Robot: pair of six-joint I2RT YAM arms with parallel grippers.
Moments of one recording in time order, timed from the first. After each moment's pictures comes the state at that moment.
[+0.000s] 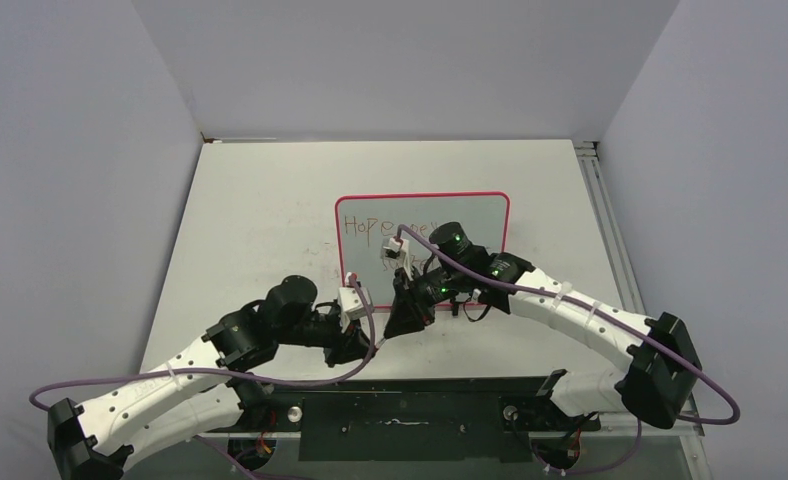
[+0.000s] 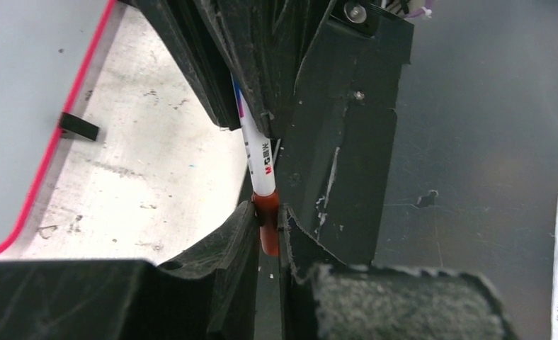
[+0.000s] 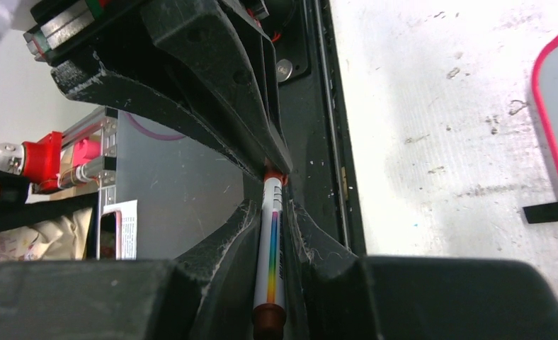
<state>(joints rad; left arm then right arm) -0.92 0.75 0.62 -0.42 0.51 -0.09 0.85 1.31 0.98 -0.37 -0.90 0.17</state>
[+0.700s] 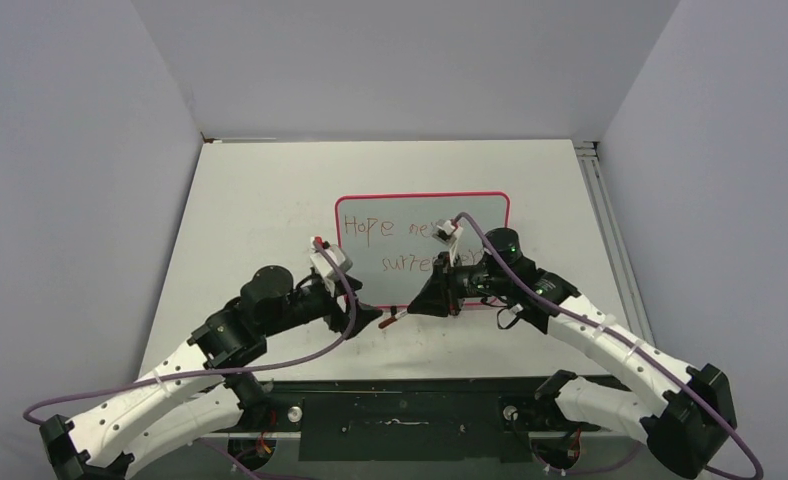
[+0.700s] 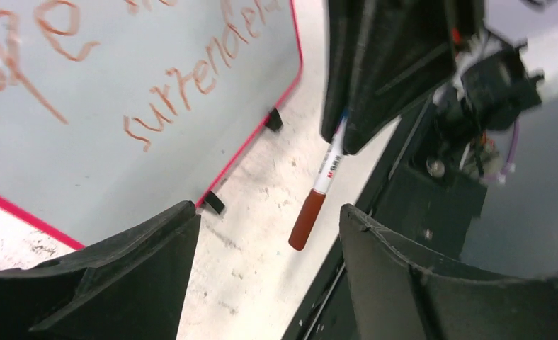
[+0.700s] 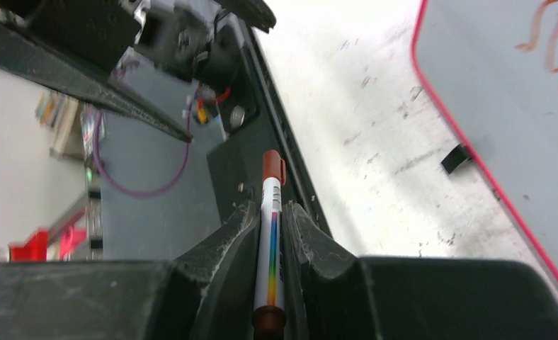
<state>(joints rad) -0.88 0.70 0.67 -0.26 0.20 -0.16 0.68 1.07 0.78 -0.22 -0.79 0.34</state>
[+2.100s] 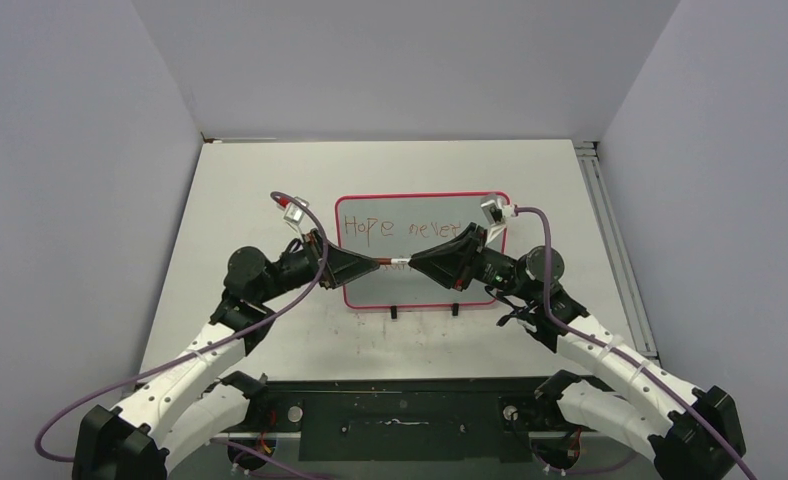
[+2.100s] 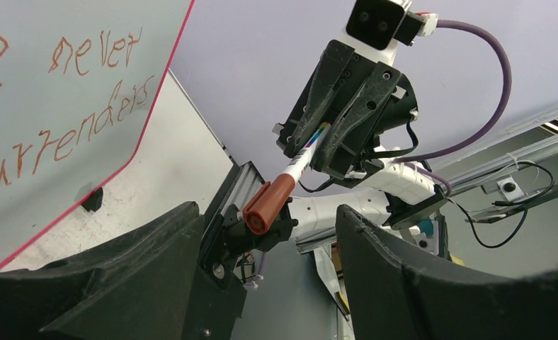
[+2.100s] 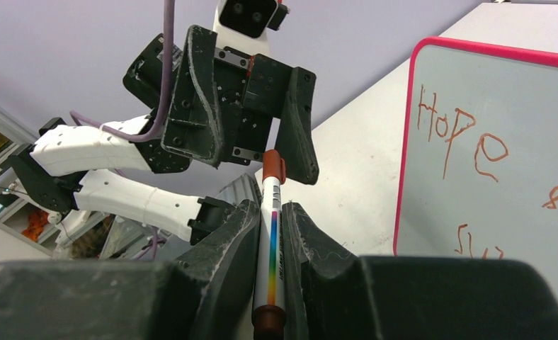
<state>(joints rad) -0.48 0.87 0.52 0.53 0.66 -1.15 0.62 0.91 0.58 0.55 -0.57 0.72</state>
